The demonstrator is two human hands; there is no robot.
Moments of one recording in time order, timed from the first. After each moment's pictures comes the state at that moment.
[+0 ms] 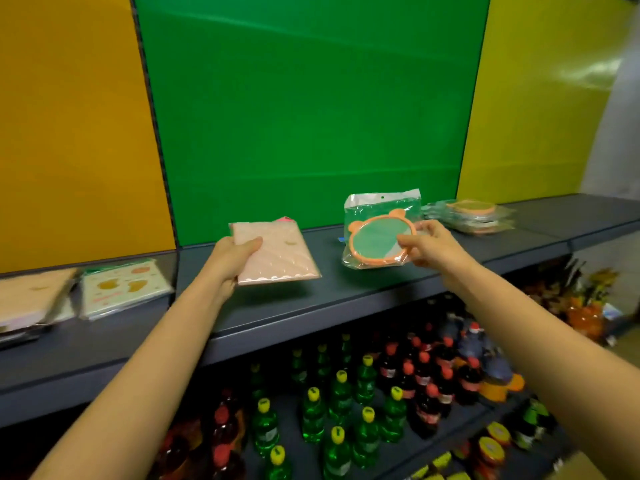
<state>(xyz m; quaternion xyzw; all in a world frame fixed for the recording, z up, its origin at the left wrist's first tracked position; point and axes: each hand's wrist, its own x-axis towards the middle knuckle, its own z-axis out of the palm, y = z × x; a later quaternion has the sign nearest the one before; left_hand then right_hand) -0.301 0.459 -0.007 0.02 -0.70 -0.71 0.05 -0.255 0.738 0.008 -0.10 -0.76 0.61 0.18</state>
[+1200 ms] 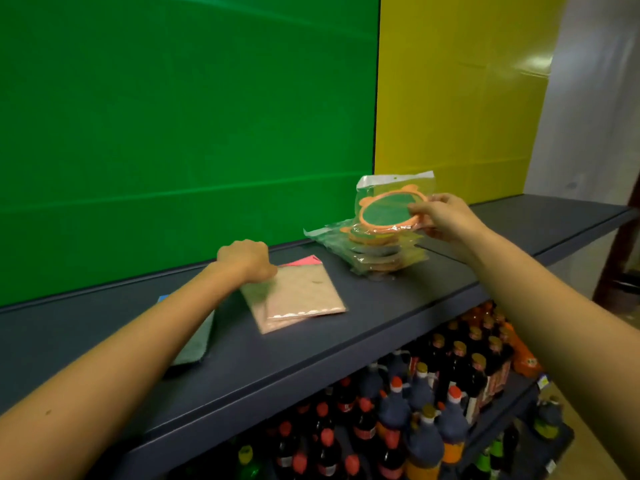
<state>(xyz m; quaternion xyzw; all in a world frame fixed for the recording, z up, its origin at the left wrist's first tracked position) -0.489 0.809 0.013 -0.09 -0.99 0.02 0.07 -0.429 1.078 0.047 -0.15 -0.73 0.62 0.24</state>
